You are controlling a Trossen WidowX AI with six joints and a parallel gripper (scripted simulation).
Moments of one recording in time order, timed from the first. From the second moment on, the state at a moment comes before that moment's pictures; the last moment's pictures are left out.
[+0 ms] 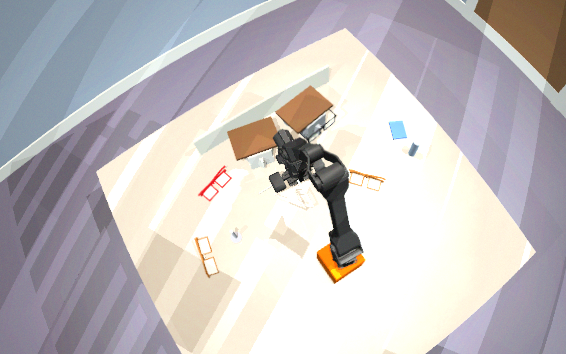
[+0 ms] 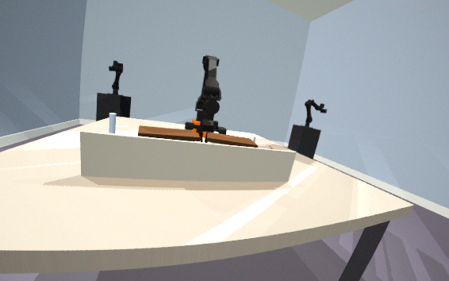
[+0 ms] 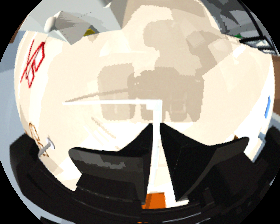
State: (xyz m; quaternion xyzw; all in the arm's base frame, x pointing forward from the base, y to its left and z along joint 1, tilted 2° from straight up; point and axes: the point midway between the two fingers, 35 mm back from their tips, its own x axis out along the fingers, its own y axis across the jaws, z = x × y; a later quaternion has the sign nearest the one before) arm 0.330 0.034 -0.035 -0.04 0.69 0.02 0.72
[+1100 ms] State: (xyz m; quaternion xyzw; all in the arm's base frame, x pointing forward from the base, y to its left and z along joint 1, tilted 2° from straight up) arm 0.329 0.042 0.067 -0.04 0.69 0.02 0.72
